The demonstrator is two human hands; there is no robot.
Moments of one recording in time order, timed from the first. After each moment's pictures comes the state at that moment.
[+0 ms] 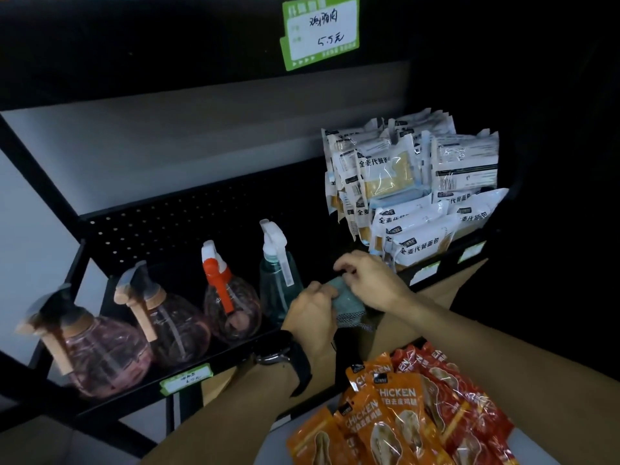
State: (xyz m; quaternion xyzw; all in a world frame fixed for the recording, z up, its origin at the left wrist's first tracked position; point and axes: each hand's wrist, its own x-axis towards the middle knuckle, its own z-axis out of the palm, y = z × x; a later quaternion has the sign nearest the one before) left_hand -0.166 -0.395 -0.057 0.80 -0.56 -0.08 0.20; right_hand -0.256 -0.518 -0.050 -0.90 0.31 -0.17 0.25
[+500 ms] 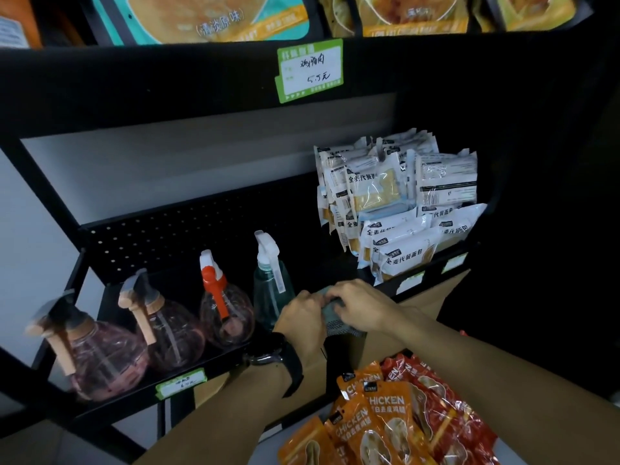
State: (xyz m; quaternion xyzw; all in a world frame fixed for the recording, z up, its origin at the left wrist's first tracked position) left_hand -0.166 -0.393 -0.051 0.81 -0.56 -0.08 0.16; right_hand -0.270 -0.495 -0.039 -0.94 0.26 -0.05 0.20
